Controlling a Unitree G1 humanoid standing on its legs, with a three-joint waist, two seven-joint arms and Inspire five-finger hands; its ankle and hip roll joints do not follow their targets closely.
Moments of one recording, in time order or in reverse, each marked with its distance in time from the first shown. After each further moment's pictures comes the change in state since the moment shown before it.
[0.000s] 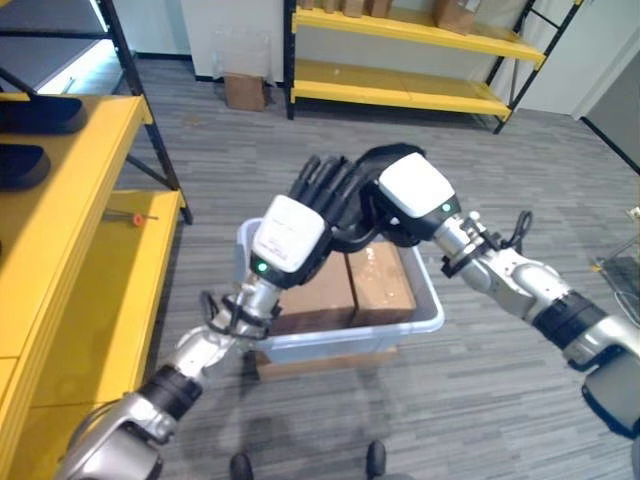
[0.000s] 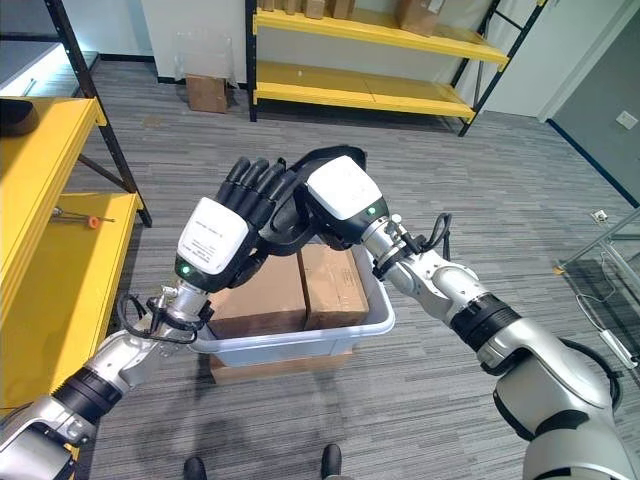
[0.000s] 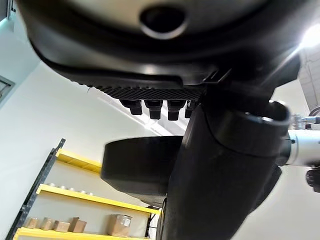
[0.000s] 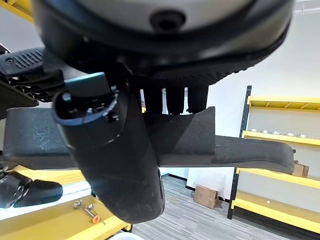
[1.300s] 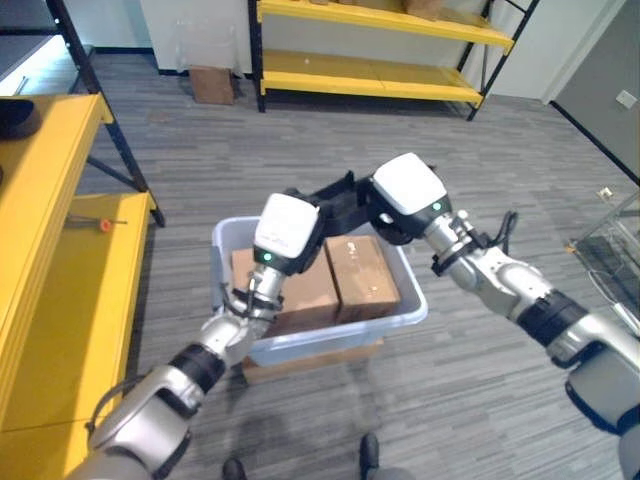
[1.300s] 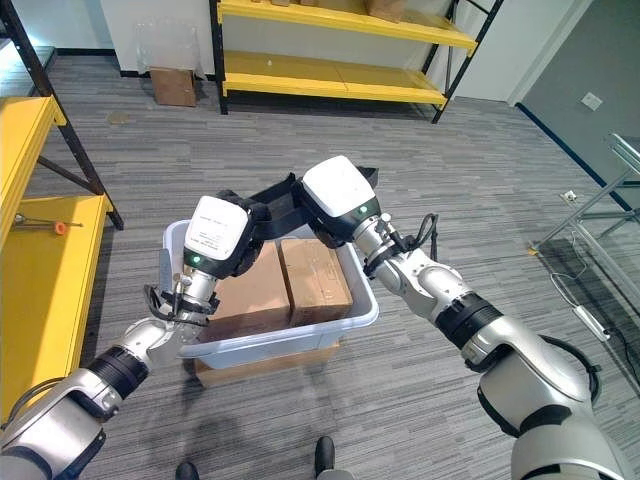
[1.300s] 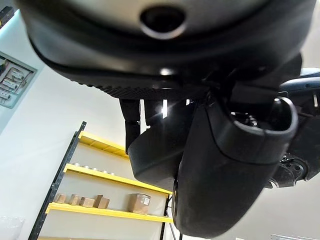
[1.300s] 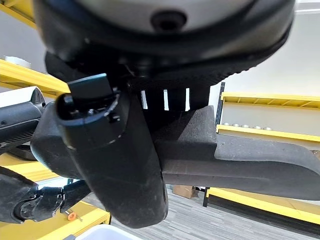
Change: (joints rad) left arm -0.166 -0.099 -0.107 0.324 -0.077 0.125 0.059; right arm -0.021 0.068 0.009 0.045 0.002 0.056 0.004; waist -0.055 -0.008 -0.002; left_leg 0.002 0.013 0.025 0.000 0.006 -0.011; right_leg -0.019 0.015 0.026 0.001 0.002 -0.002
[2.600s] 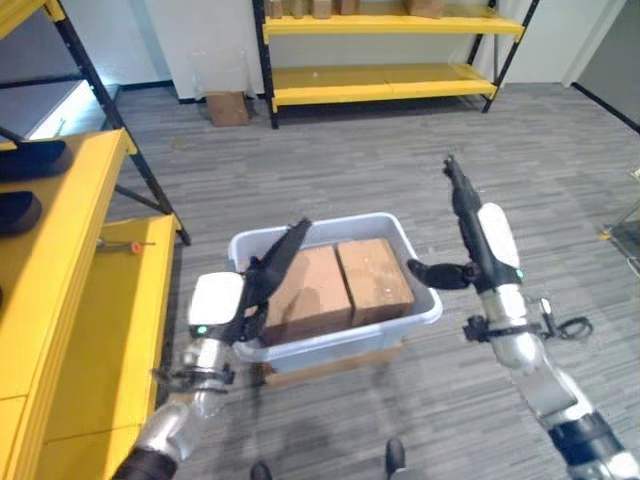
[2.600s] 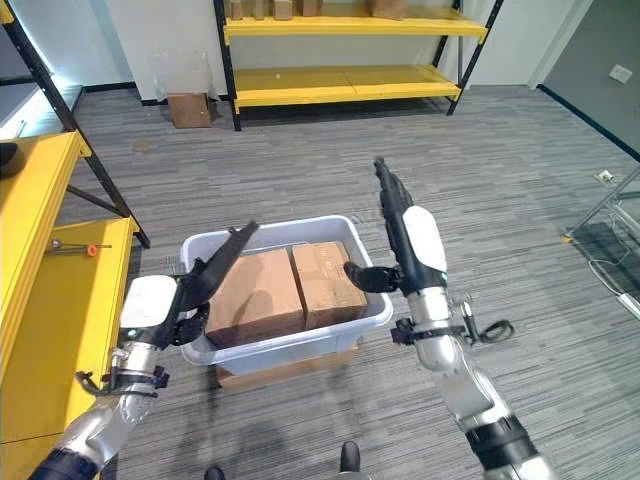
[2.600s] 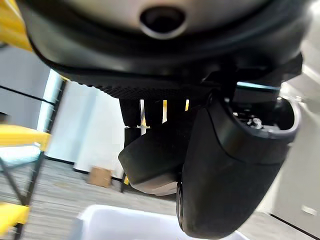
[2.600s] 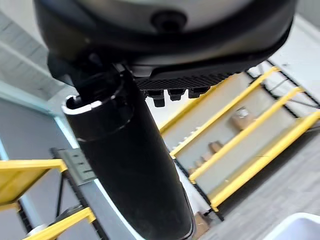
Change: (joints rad) left arm 0.656 0.037 0.516 -0.294 -0.048 -0.061 -0.208; right arm 0.830 0.100 -0.676 -0.537 0.319 -0.058 0.068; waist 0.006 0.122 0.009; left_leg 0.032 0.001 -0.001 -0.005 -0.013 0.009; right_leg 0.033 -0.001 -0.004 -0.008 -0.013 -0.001
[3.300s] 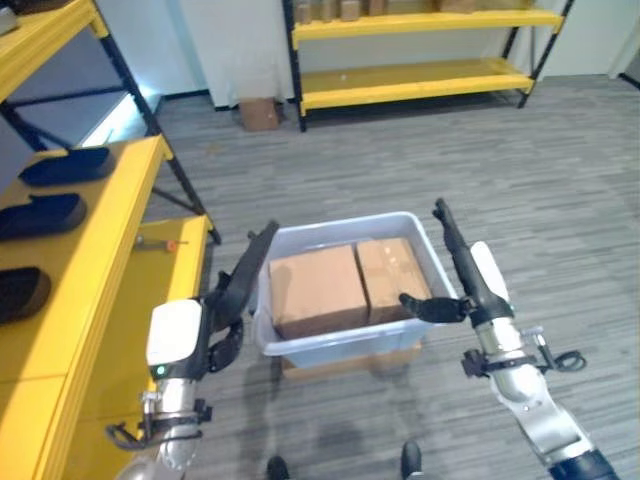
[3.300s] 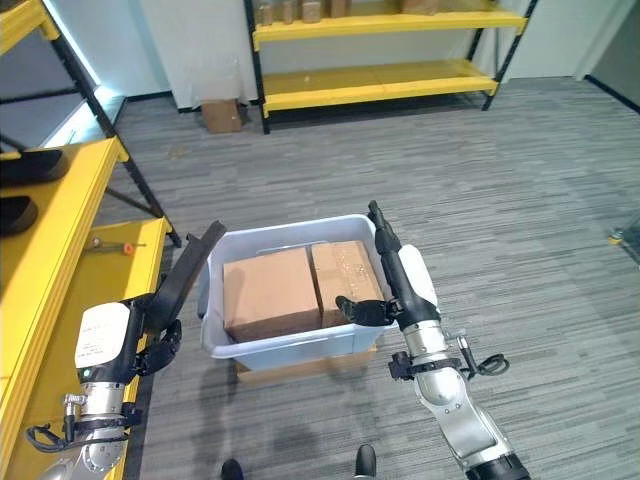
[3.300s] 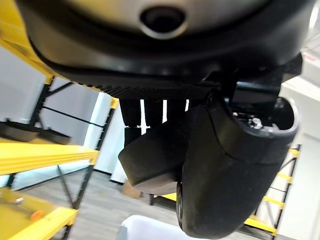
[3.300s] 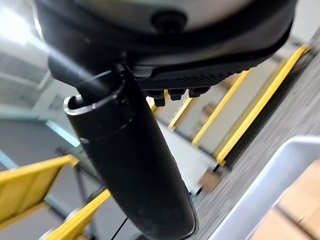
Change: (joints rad) left arm 0.261 -0.068 0.136 -0.210 -0.044 -0.058 0.011; right arm 0.015 0.017 0.072 -0.026 0.116 -0.037 0.083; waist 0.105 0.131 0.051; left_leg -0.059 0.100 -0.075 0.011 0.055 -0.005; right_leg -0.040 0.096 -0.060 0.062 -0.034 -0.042
